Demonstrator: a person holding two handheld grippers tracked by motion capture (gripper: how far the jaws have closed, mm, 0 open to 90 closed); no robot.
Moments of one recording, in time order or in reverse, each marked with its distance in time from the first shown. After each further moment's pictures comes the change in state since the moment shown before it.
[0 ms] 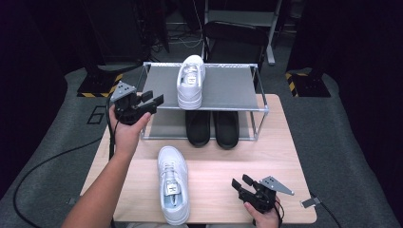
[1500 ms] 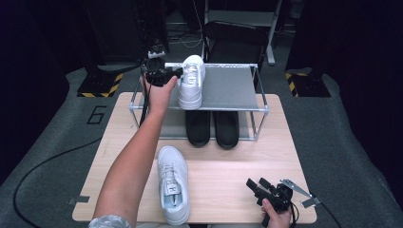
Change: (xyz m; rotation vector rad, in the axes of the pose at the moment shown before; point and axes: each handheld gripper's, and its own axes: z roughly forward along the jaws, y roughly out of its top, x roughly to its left) left arm 0.010 0.055 0.131 0.105 0.128 -0.126; right arm -0.053 -0.012 -0.019 -0.023 -0.042 0.271
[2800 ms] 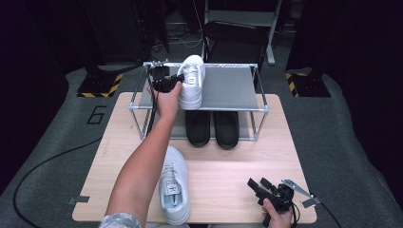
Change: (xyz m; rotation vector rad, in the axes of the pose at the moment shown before) left arm -0.005 -0.026 0.025 0.006 0.037 -0.132; right arm -0.004 0.000 -0.001 -0.015 -0.008 0.000
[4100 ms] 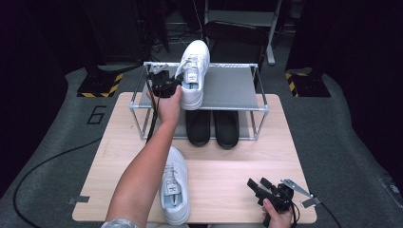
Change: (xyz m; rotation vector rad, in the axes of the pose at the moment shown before) left arm -0.013 -0.013 -0.022 -0.122 0.007 0.030; right arm 0.001 0.001 0.000 0.006 0.004 -0.023
